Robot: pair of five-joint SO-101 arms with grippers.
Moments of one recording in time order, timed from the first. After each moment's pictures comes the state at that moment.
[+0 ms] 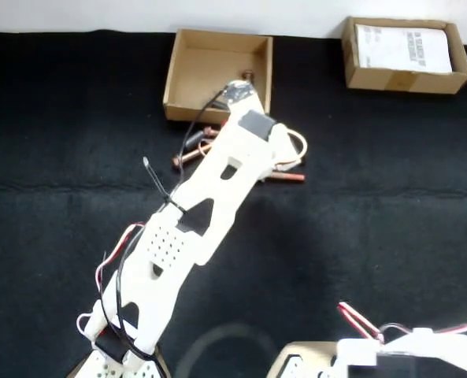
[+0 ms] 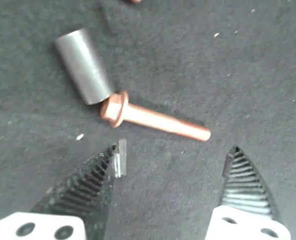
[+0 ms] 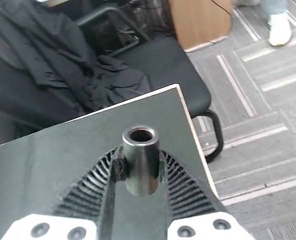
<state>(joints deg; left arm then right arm) 27.8 58.7 -62.5 87.3 60.9 85.6 -27.7 4.7 57.4 -17.7</state>
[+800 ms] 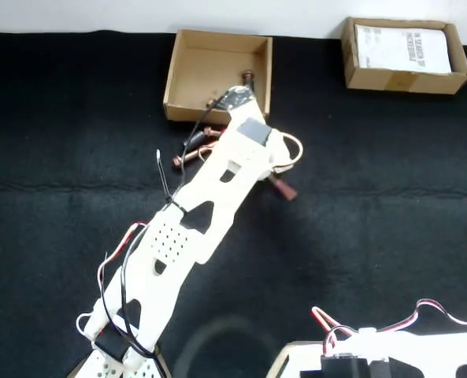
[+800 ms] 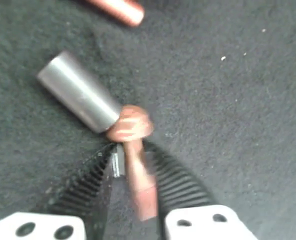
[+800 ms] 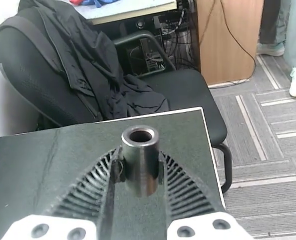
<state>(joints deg) 26.8 63.7 -62.5 80.4 57.5 80.8 -41.8 17.8 50.5 -11.5</state>
